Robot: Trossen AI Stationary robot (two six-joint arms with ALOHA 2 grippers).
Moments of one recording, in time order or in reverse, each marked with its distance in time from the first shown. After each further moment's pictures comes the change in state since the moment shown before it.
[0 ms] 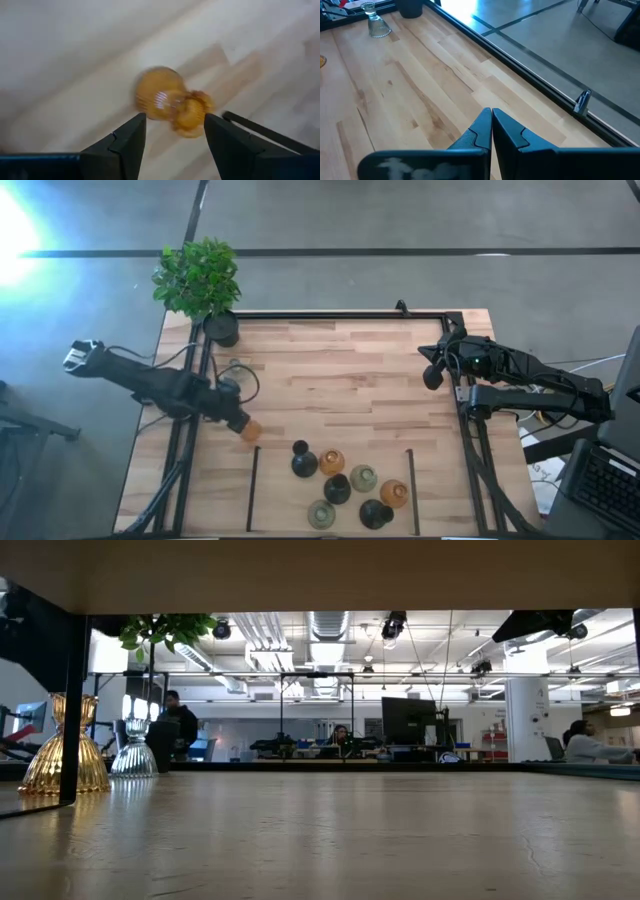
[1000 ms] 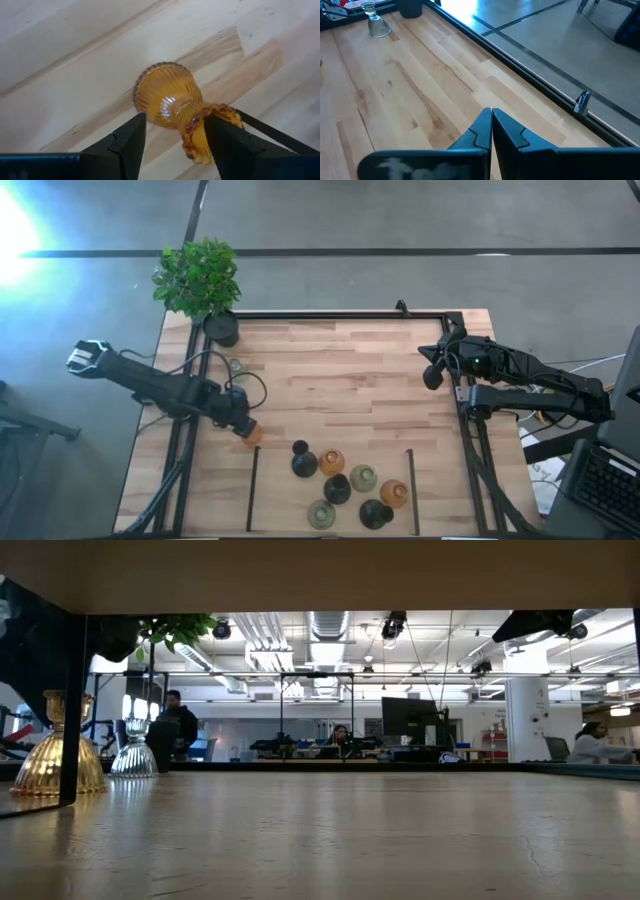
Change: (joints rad) left arm 0.016 0.096 -0.081 0.145 0.083 -0.025; right arm 0.000 0.000 0.000 0.000 0.000 0.000
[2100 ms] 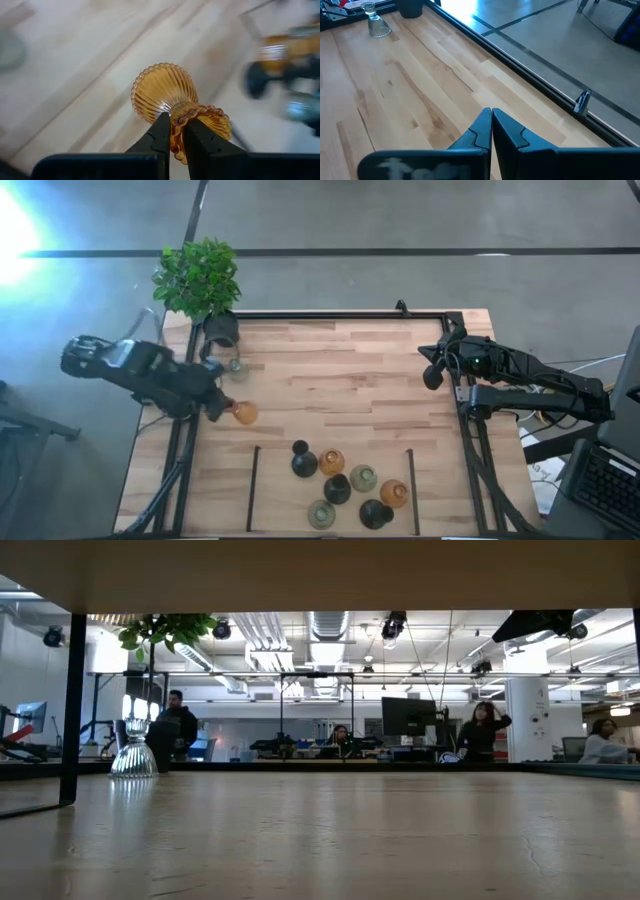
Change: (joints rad) left arm 0.000 -0.136 0.519 -0.391 -0.098 0.239; right arm 0.000 0.000 0.000 0.000 0.000 0.000
